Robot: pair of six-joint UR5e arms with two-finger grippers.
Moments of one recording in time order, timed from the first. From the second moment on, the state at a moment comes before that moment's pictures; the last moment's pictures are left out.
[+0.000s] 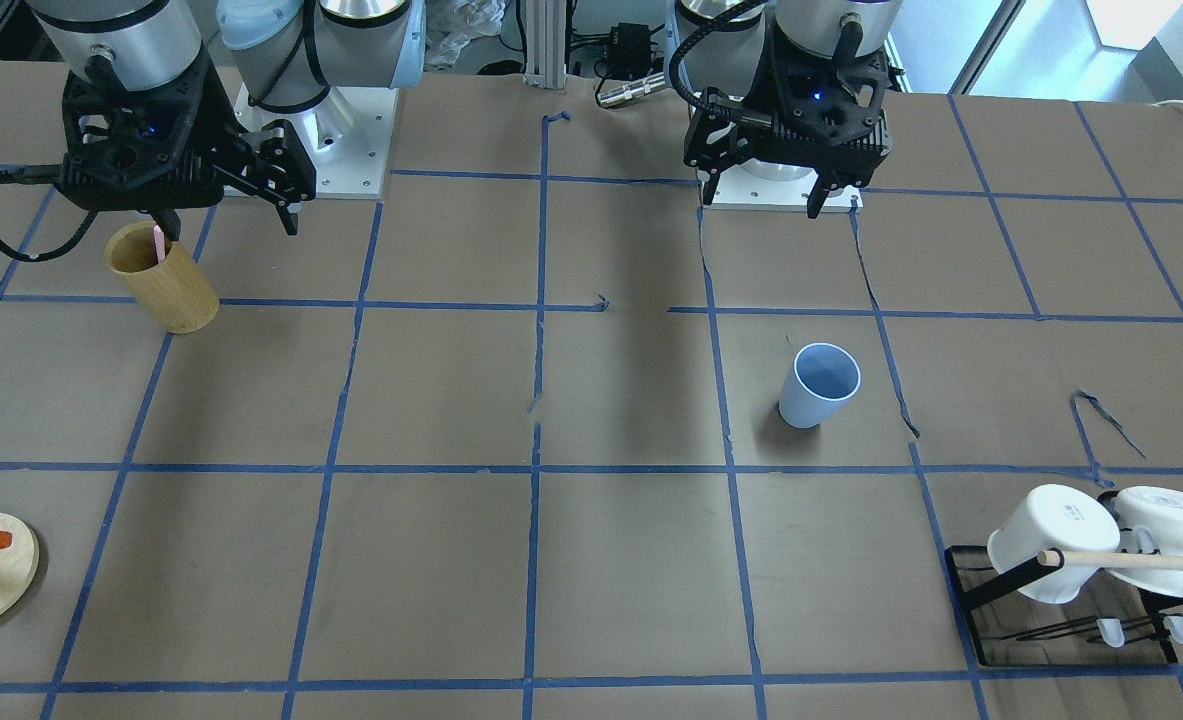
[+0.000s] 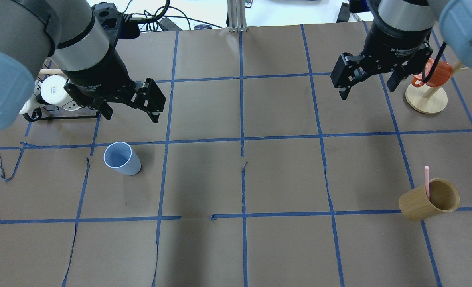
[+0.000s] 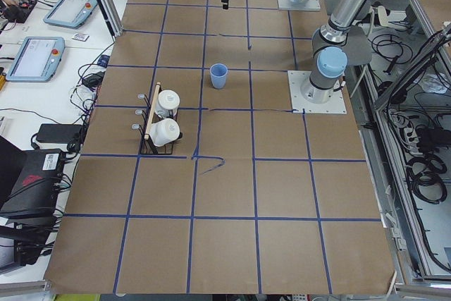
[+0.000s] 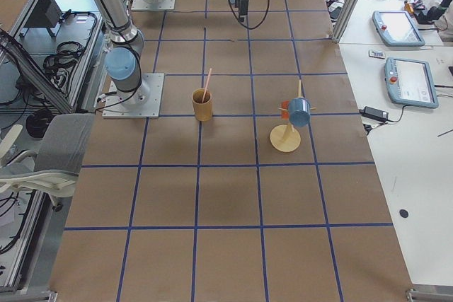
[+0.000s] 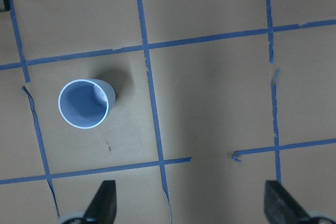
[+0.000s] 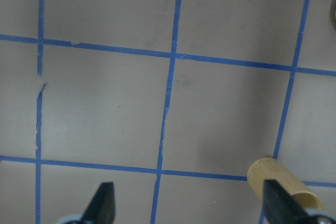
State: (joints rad) left arm -1.67 -1.49 -1.60 -1.63 1.57 0.02; right arm 1.58 -1.59 1.54 -1.49 -1.61 -0.11
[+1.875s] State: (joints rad) left arm -1.64 -1.49 -1.60 -1.63 1.57 0.03; right arm 1.58 -1.58 1.55 -1.50 -1.63 -0.16
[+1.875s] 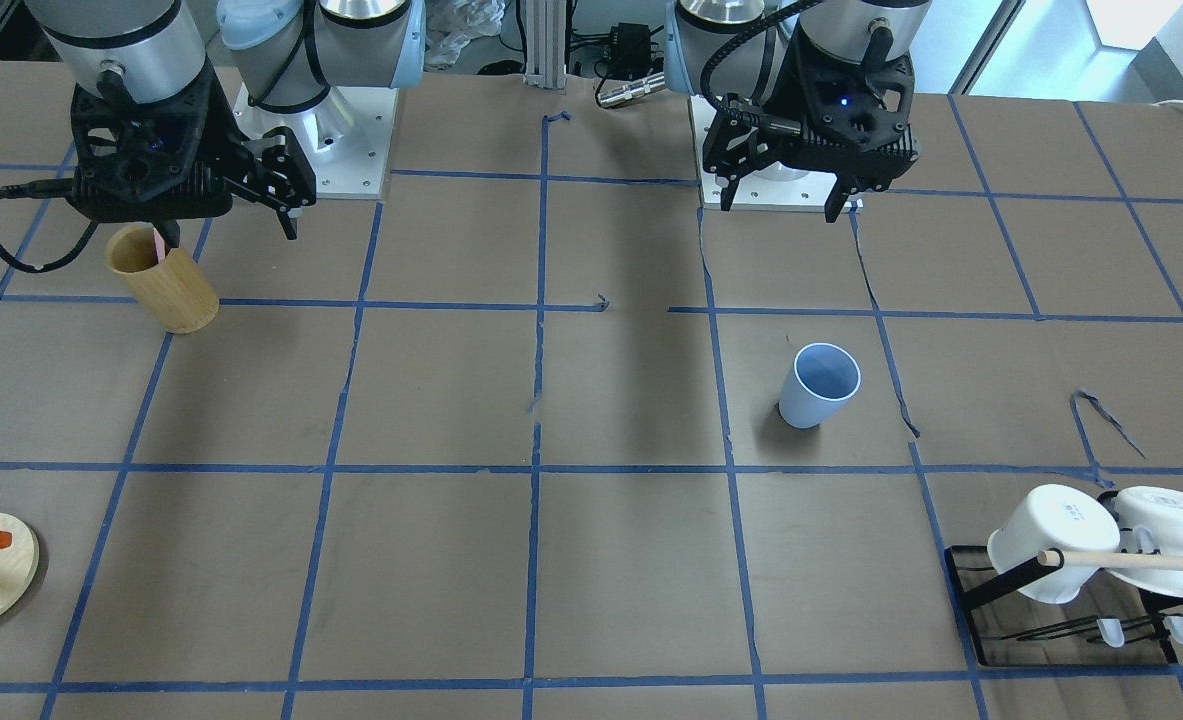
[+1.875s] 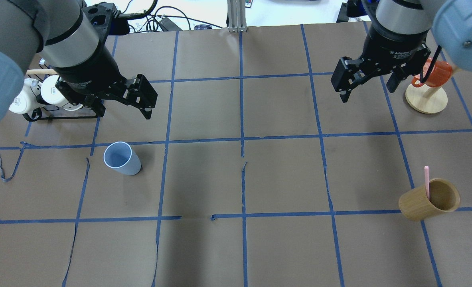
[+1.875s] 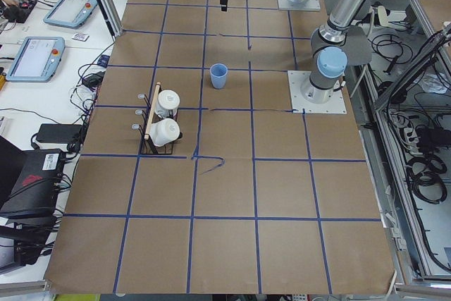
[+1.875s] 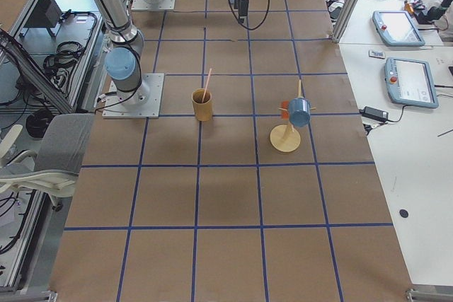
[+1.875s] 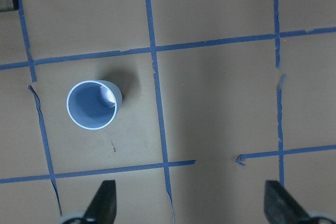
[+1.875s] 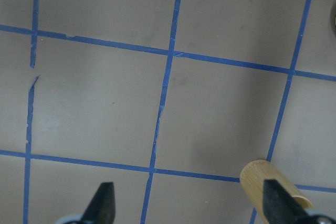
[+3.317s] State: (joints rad) left arm -1.57 -1.65 -1.72 -1.51 1.60 0.05; right arm 1.08 -1.59 1.75 -1.51 -1.44 -1.21
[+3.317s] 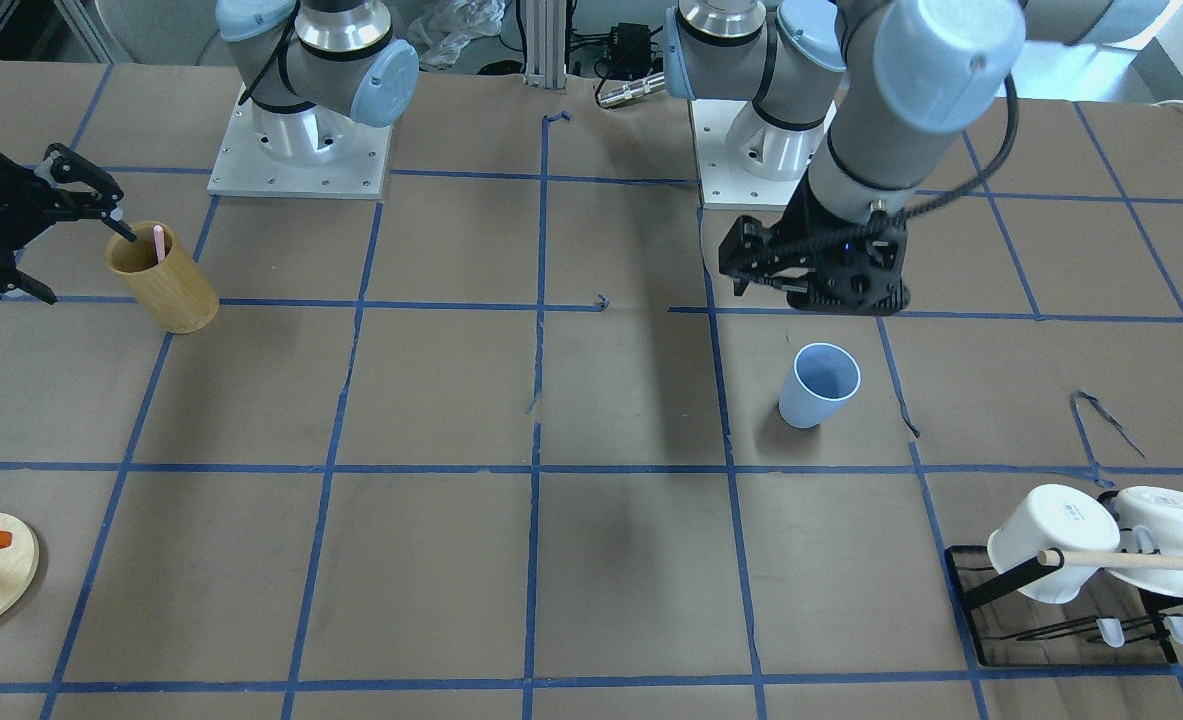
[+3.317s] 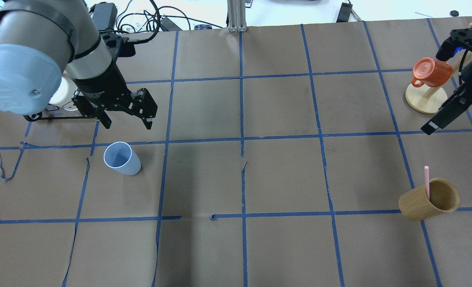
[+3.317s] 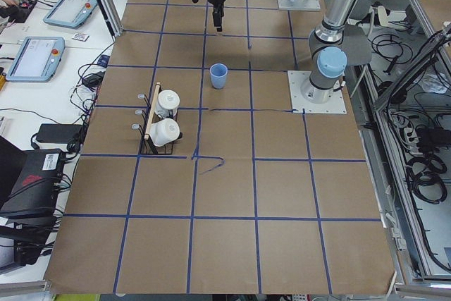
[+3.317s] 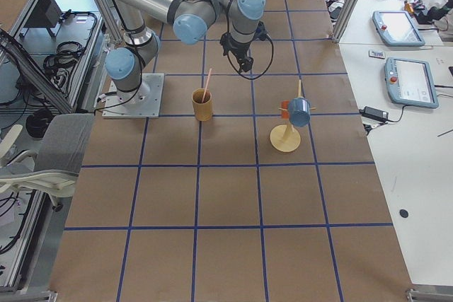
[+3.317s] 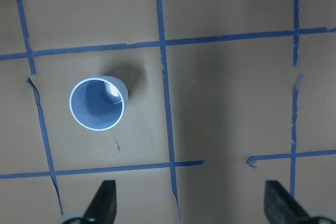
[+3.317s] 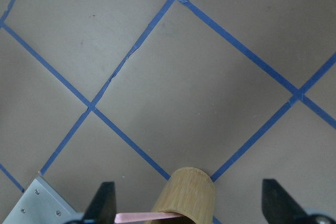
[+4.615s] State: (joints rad) left arm -1.54 -1.79 -1.91 -1.27 1.73 0.11; right arm 1.03 -1.72 2.03 -1.65 -1.46 -1.32
